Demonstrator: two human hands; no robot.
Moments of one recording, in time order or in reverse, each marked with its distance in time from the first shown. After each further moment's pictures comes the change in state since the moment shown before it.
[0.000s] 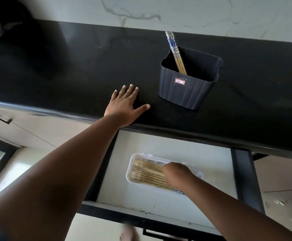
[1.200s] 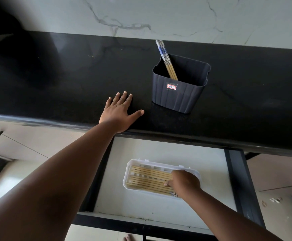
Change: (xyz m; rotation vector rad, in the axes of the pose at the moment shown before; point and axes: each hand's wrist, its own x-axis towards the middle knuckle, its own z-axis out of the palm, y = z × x) left_hand 0.000 0.000 0.002 -0.001 0.013 0.008; right_hand -0.016 0.017 0.024 0.332 0.116 0.337
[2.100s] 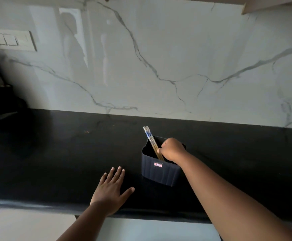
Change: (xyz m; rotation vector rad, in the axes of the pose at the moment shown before) left_hand -0.003 0.000 -0.001 0.016 -0.006 0.079; right_hand 0.036 -0.069 -0.315 0.462 0.444 -0.077
